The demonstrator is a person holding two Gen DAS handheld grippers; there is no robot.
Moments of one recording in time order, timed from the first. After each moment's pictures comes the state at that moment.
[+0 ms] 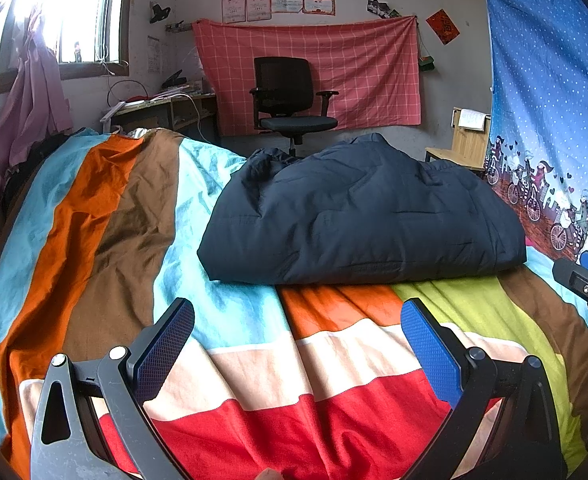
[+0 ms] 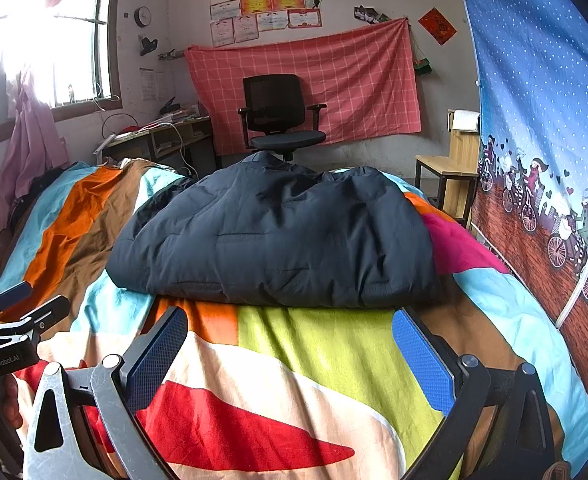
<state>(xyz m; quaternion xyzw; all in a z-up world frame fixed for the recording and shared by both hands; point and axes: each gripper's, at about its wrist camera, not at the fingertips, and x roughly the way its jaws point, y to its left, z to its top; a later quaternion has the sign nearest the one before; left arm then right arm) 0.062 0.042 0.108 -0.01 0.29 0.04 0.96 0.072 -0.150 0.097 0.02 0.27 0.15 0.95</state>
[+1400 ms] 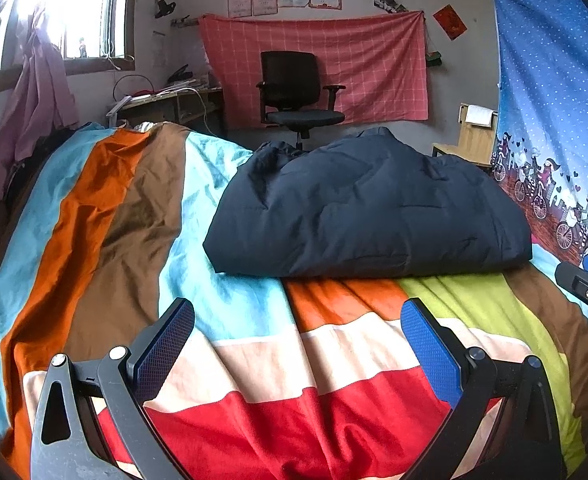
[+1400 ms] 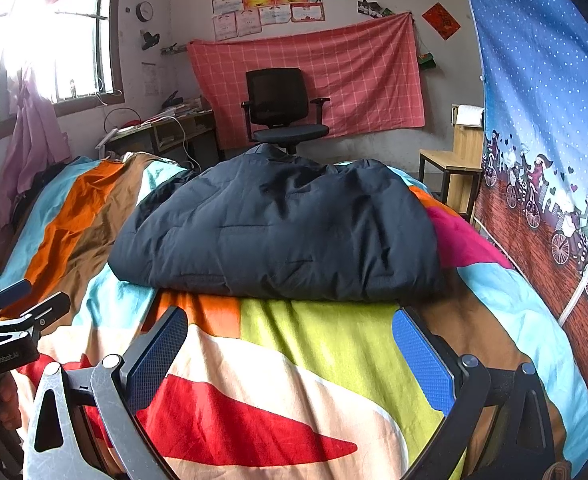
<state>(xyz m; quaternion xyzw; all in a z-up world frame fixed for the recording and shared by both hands) 0.060 0.052 0.106 -0.01 0.30 0.04 0.95 0.069 -0.147 0.093 0.03 0.28 0.15 0.95</state>
